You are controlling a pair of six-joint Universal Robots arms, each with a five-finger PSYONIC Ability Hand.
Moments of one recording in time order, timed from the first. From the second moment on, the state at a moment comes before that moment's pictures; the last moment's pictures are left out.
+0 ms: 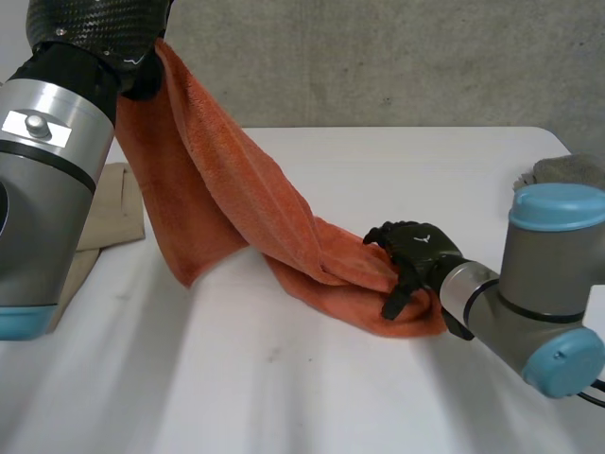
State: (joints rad) left arm 4.22 -1.59 -1.47 3.47 -1.61 3.69; right arm 1.98 -1.04 1.52 -0.06 1.34 3.02; left_hand 1.13 1.20 1.19 1.20 0.98; right_hand 0.21 0.25 0.24 0.25 0.08
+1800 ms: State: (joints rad) left arm 4.21 -1.52 -1.55 3.47 -1.61 3.66; right arm 1.88 -1.14 1.73 -0.11 1.23 3.19; left_hand 1.13 1.20 1.19 1.20 0.98; right_hand 0.20 0.22 0.21 0.23 0.06
